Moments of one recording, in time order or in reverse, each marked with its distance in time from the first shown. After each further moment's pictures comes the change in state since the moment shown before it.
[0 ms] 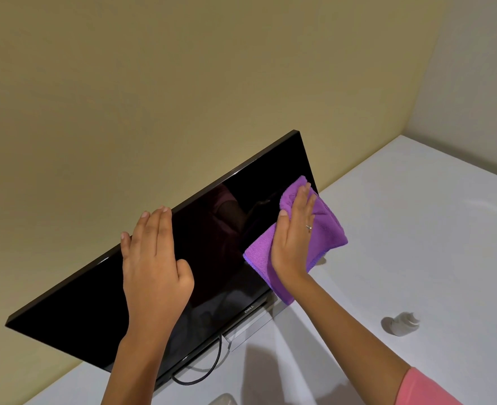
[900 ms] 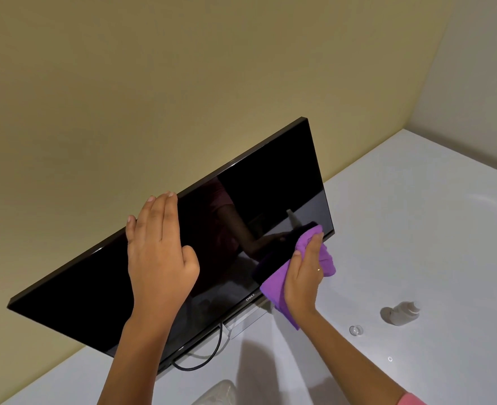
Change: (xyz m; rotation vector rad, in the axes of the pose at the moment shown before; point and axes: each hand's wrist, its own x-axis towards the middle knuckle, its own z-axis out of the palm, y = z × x) left_hand -0.003 -0.003 0.003 0.017 0.040 0.041; right_hand -0.074 0.077 -0.017 -0.282 -0.047 0.392
